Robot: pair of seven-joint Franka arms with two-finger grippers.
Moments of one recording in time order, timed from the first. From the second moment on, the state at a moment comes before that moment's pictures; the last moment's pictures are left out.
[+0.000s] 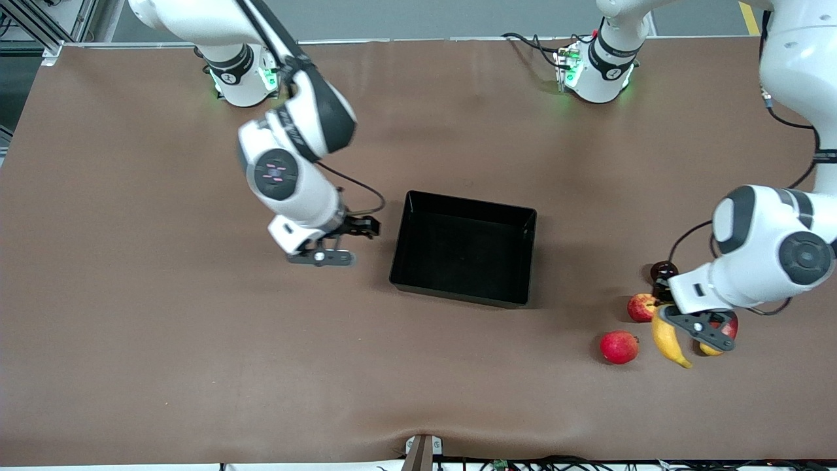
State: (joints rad) left arm 0.41 0.64 -0.49 -1.53 0.33 2.10 0.46; right arm 0.62 0.49 -0.04 -1.59 0.19 2.06 0.58
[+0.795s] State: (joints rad) left arm 0.46 0.86 -0.45 -1.45 0.33 2.27 0.60; right arm 0.74 0.67 -0.05 -1.59 0.19 2.27 0.71
